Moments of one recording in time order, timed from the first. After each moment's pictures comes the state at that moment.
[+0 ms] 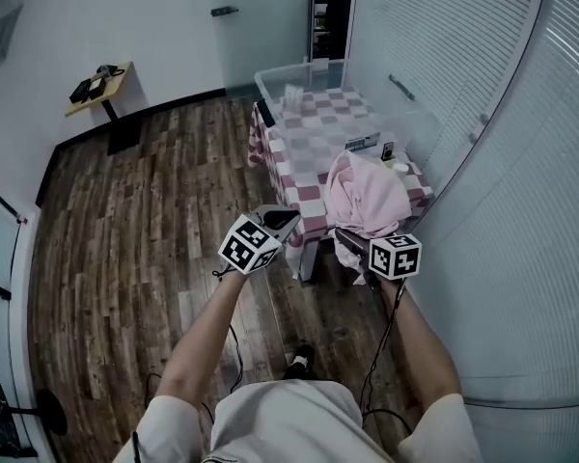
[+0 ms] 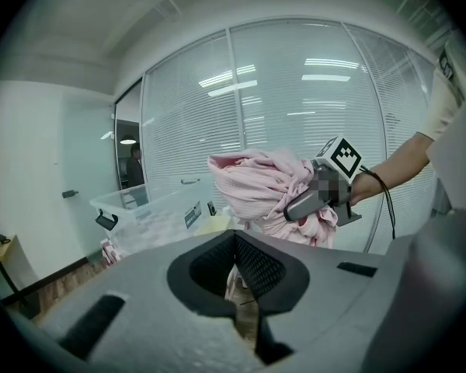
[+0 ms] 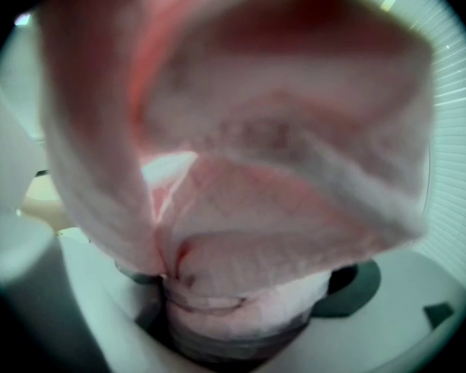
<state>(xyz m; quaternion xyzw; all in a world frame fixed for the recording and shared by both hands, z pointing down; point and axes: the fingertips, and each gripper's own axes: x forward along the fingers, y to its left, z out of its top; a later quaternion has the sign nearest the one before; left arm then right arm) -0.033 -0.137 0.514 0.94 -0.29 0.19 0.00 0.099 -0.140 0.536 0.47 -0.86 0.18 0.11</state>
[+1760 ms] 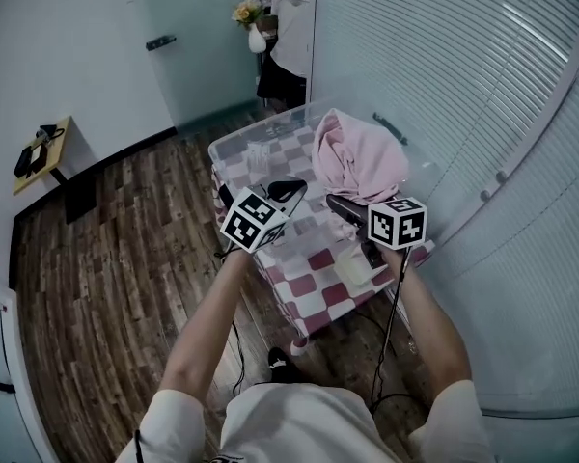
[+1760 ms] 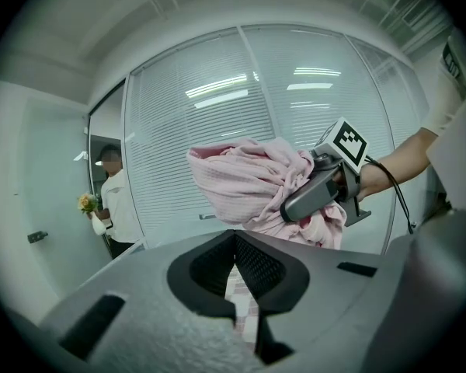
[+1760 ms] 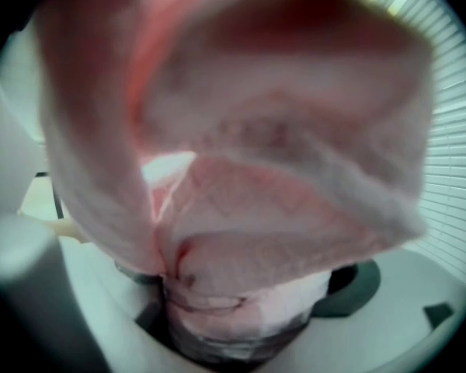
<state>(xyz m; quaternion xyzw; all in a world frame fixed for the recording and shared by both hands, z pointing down) 0.025 -0.509 0.421 0.96 -0.21 0.16 -0.07 0.111 -0.495 0.424 0.53 -0.83 0.14 0.07</state>
